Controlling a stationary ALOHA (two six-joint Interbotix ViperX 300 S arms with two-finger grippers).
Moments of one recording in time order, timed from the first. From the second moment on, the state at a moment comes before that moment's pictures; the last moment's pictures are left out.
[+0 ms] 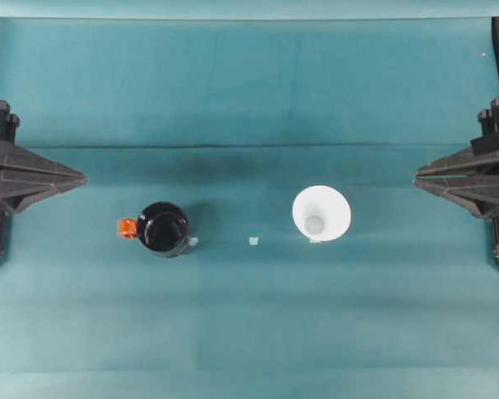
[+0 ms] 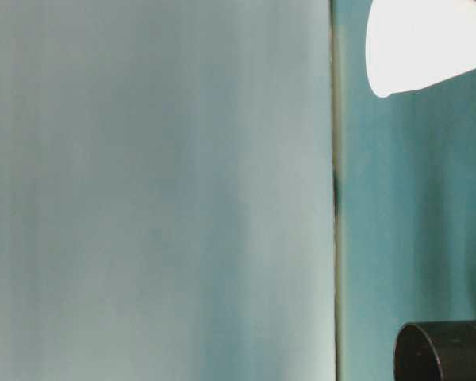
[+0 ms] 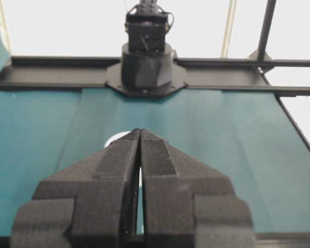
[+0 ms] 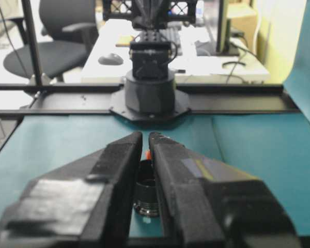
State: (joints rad) left arm 0.00 -0.96 1.17 0.00 -0.29 0.00; right arm 0.00 -0.96 1.17 0.00 -0.29 0.01
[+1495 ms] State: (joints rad) left arm 0.03 -0.63 0.97 0.02 0.45 0.00; right arm -0.09 -0.96 1.16 0.05 0.14 0.12
